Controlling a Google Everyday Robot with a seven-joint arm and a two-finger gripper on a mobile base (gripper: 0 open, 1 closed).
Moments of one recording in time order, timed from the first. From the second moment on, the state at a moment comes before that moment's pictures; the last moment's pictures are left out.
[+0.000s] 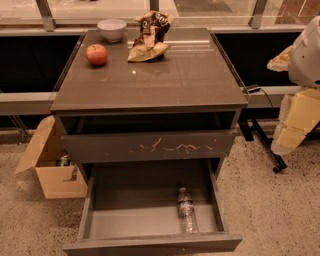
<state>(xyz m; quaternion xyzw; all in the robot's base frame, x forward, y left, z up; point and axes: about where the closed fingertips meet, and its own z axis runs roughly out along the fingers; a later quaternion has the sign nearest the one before) 0.438 -0.217 0.977 -0.60 0.78 -0.03 0.16</state>
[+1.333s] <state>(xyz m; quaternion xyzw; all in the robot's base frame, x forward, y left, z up) 0.470 -0.139 0.850 -0.45 0.87 0.08 0.17</state>
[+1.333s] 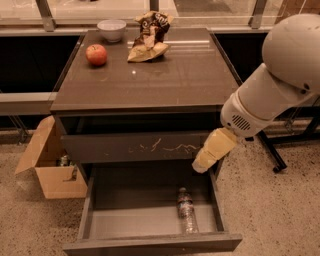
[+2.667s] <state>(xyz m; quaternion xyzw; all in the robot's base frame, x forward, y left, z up) 0.454 -0.107 0.643 -0.32 0.92 0.21 0.07</state>
